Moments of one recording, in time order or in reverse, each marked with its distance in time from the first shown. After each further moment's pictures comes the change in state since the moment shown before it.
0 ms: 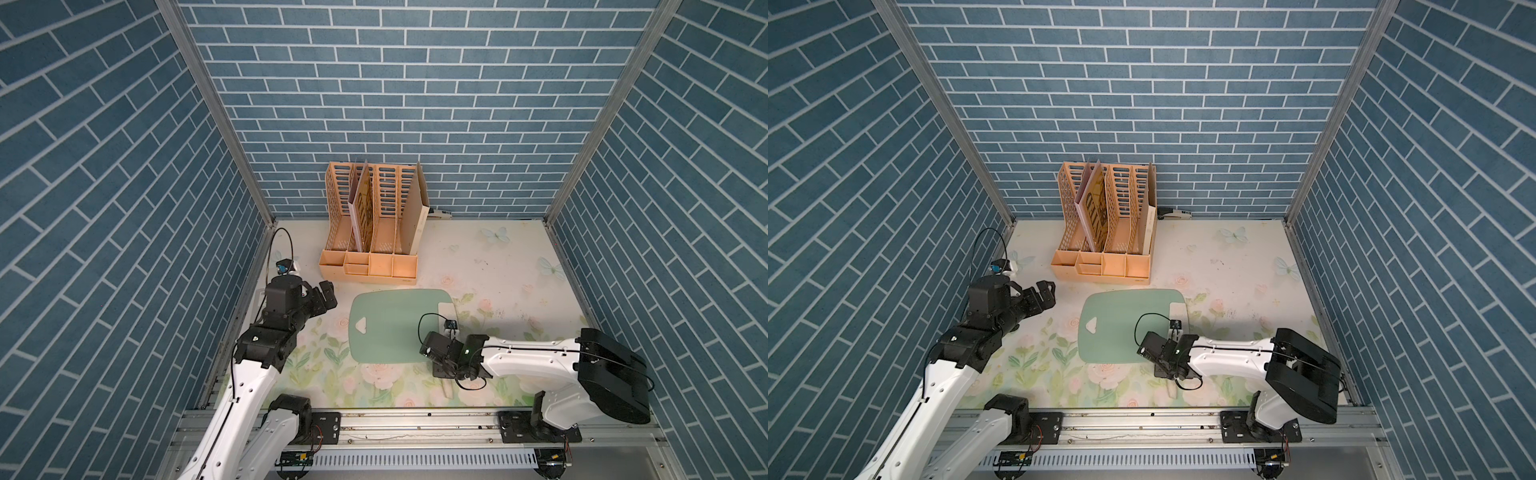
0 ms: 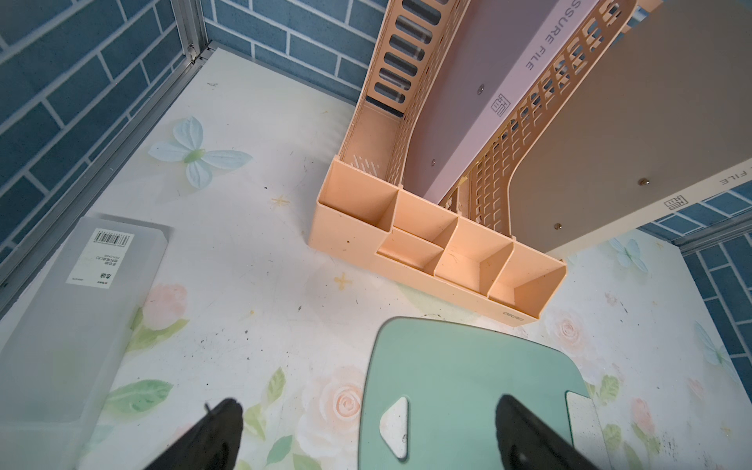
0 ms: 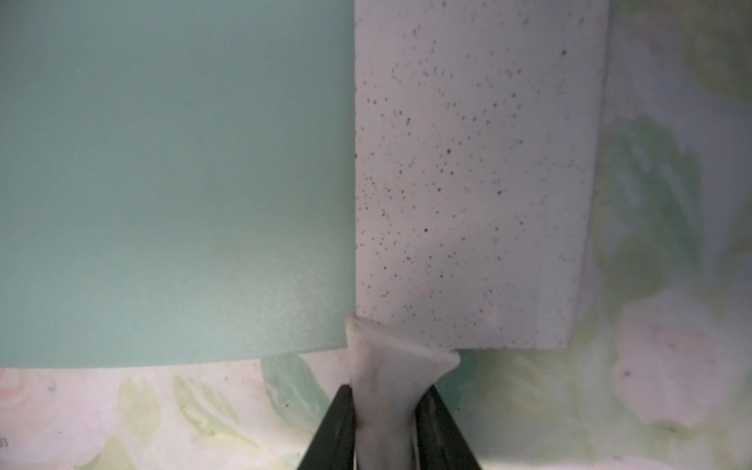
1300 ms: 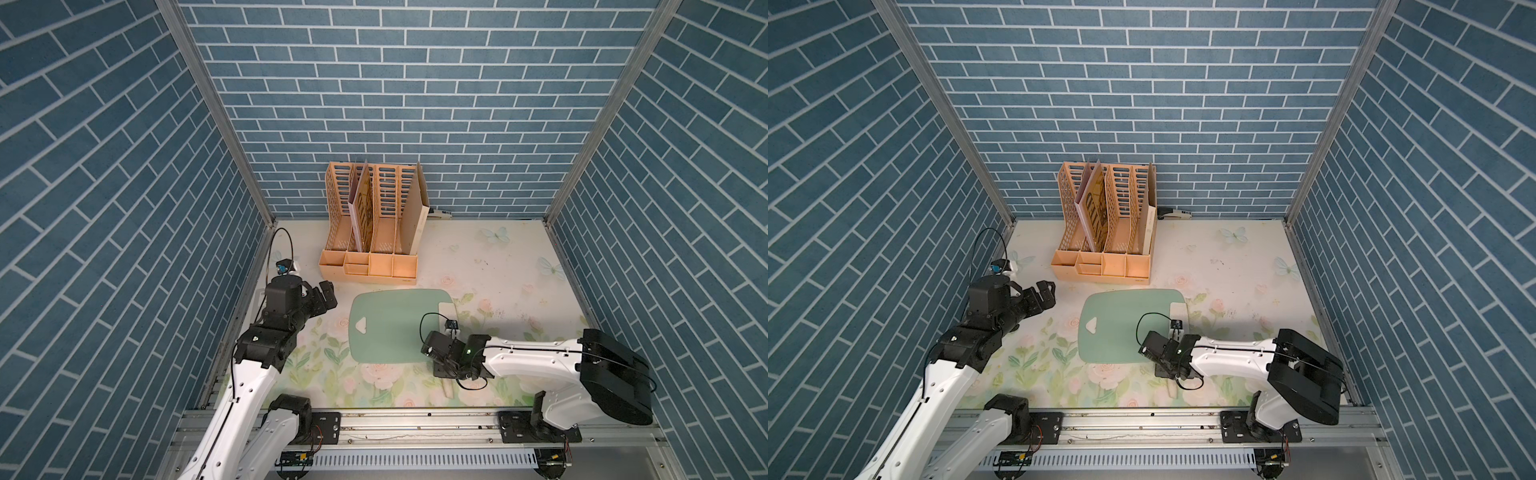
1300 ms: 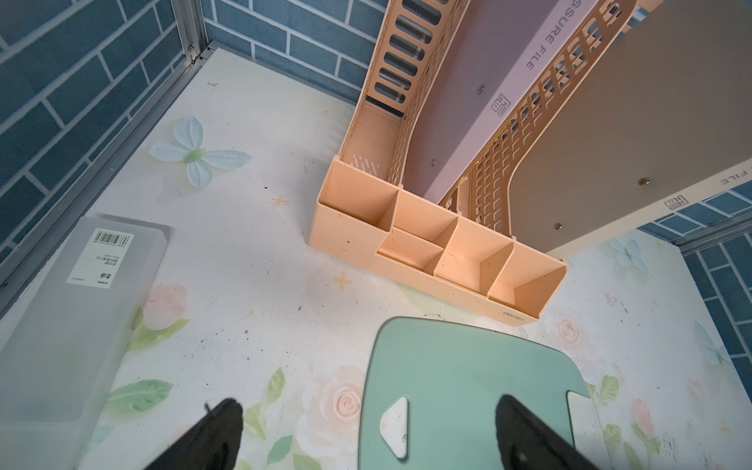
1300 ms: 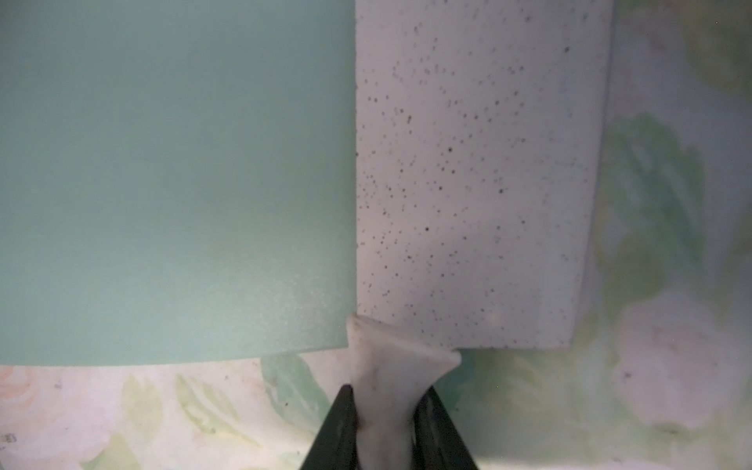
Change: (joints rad) left arm 0.000 0.000 0.000 0.000 0.000 0.000; right arm -0.007 -0.012 -0.012 0.011 -0.010 -0.003
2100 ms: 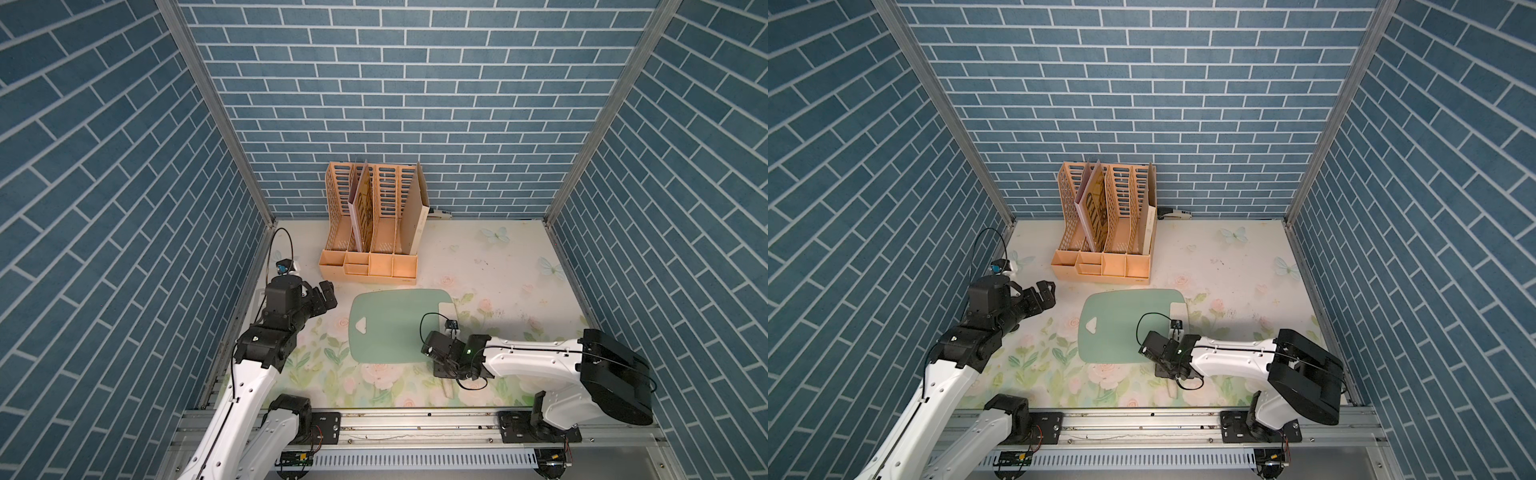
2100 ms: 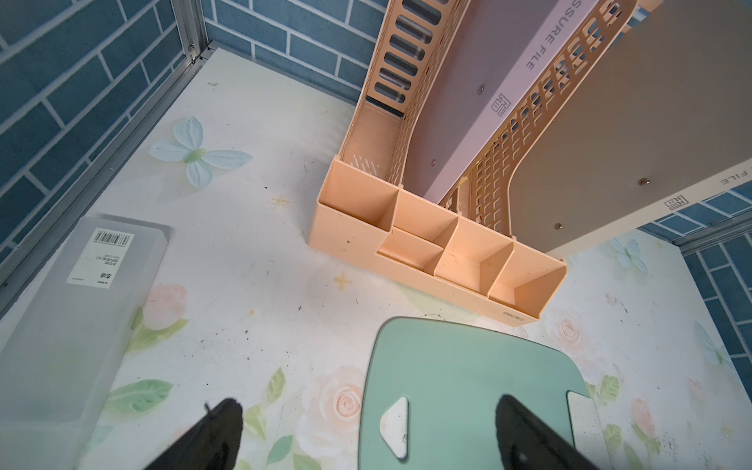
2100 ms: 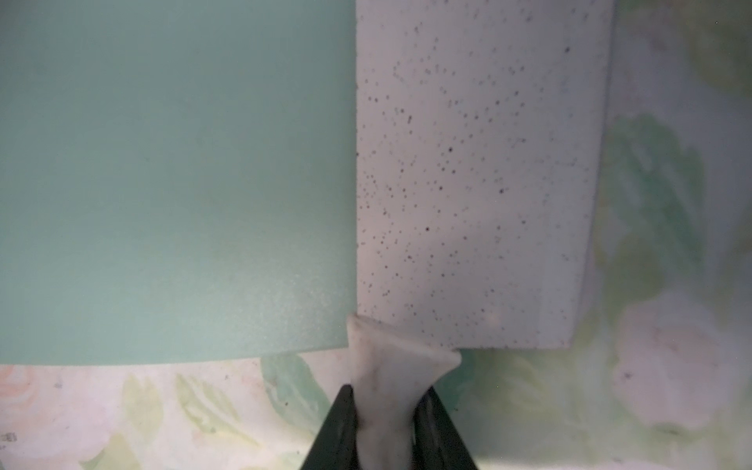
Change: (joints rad) left arm 0.000 0.000 0.000 0.000 0.000 0.000; right arm -0.001 -0.002 -0.001 0.001 -0.001 -0.002
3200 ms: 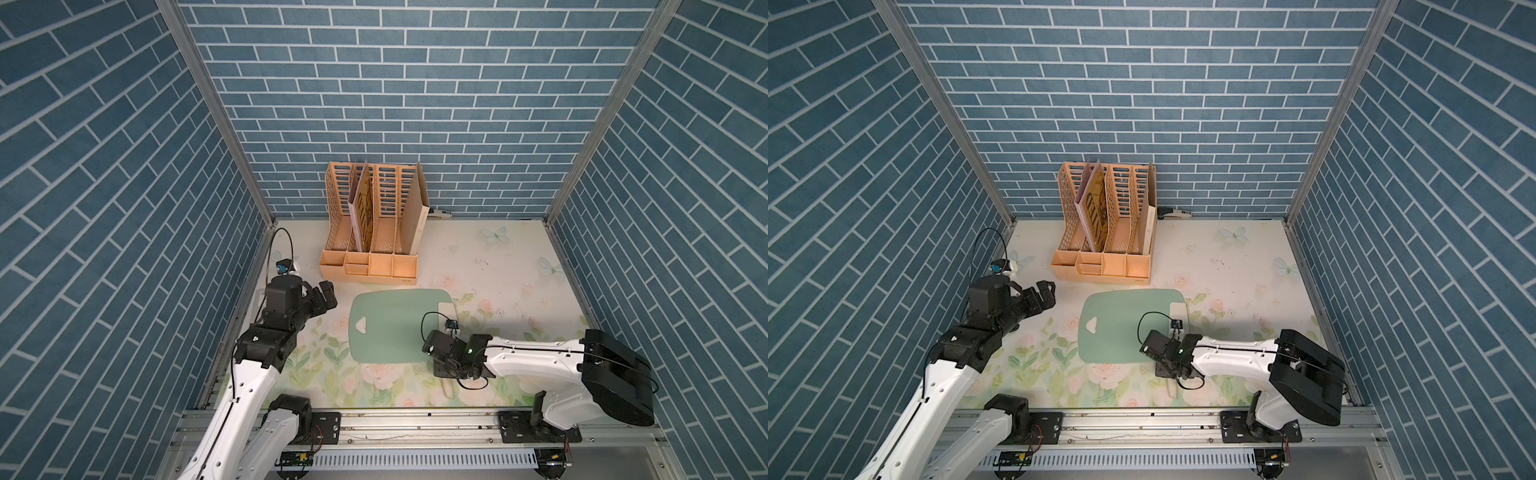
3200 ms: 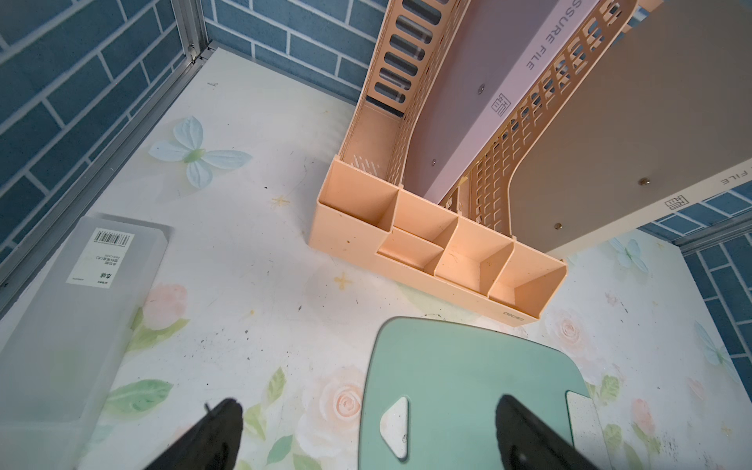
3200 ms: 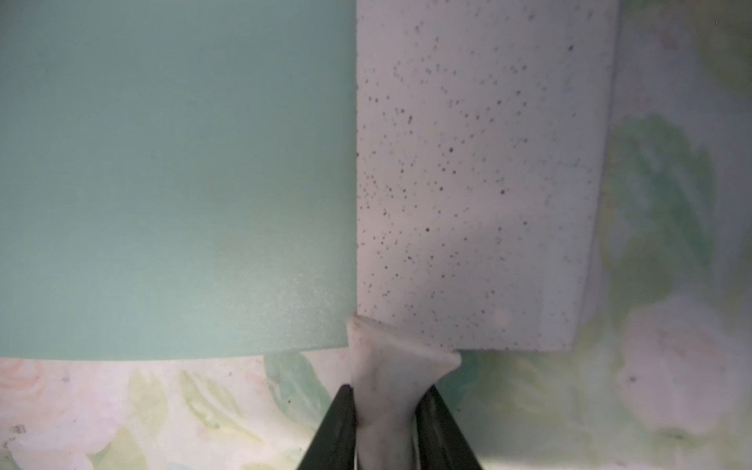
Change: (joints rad) left arm 0.000 0.000 0.000 0.000 0.000 0.000; right arm -0.011 -0.013 -0.011 0.013 -0.015 -0.023
